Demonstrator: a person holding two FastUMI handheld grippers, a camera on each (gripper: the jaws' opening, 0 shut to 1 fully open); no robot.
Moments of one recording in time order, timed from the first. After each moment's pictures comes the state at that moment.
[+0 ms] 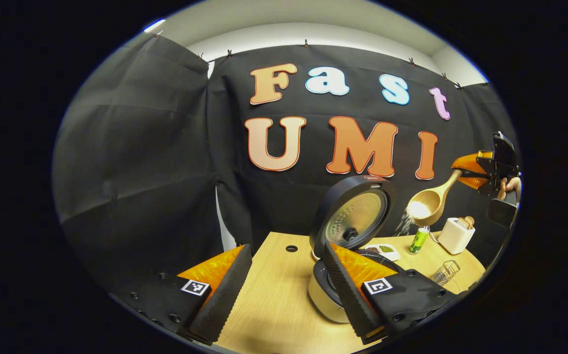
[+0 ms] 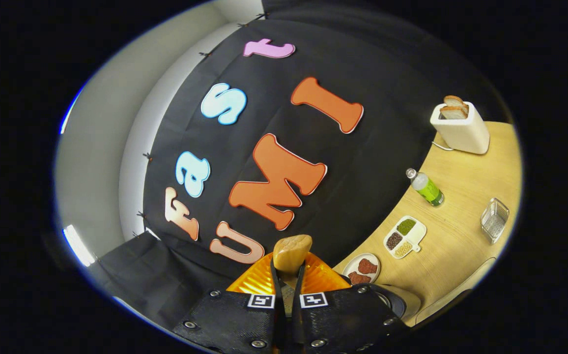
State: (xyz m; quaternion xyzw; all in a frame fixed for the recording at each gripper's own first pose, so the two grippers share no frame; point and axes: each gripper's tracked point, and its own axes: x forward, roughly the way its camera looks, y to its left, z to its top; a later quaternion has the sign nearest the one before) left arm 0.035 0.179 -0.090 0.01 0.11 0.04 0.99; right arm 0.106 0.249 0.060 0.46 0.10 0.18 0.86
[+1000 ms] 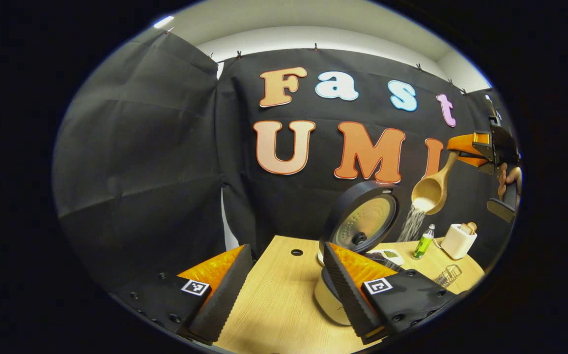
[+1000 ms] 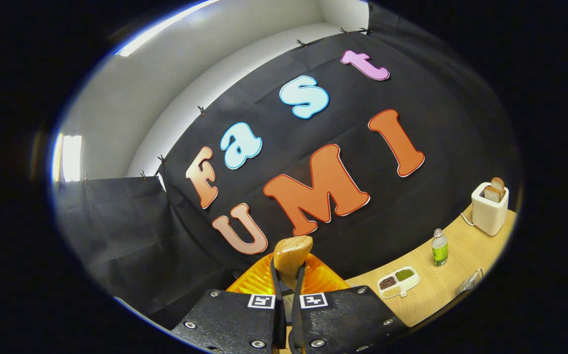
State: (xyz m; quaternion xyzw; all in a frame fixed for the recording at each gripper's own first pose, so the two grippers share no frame) left arm 0.038 0.198 -0.089 -0.01 0.09 0.05 0.99; right arm 0.090 0.296 0.118 0.28 0.01 0.23 0.93
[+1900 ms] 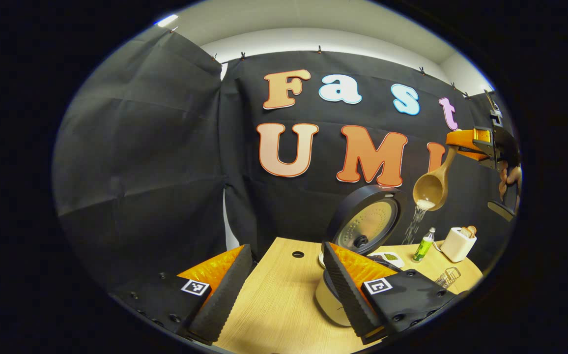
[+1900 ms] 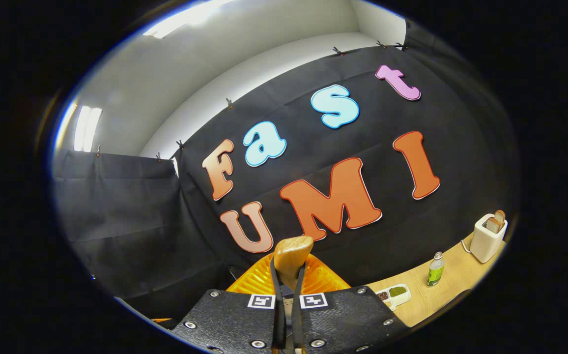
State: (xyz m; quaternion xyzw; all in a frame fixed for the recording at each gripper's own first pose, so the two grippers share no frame) left arm 0.036 0.207 -0.084 0.00 0.08 0.05 1.00; right arm 0.074 0.313 0.138 0.21 -0.04 0.26 0.94
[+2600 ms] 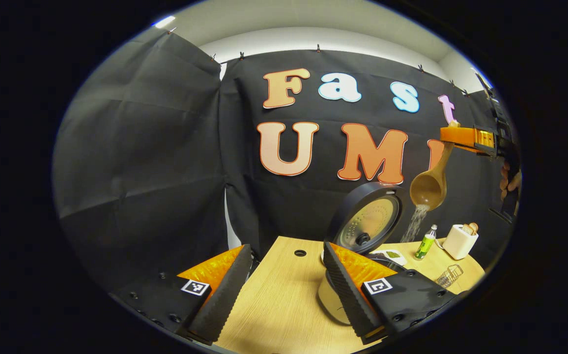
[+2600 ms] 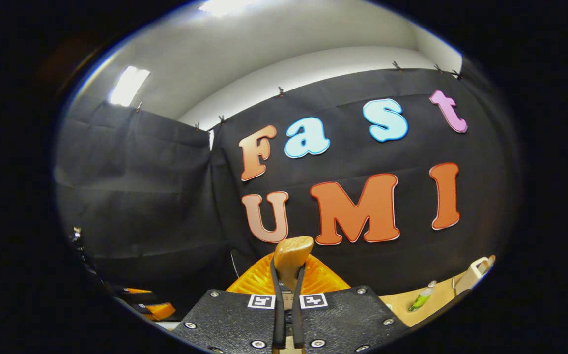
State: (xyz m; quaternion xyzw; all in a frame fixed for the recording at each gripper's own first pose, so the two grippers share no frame) left arm 0.035 0.209 -0.086 0.00 0.09 0.05 0.99; right arm 0.037 0.362 0.132 0.04 -0.10 0.34 0.94
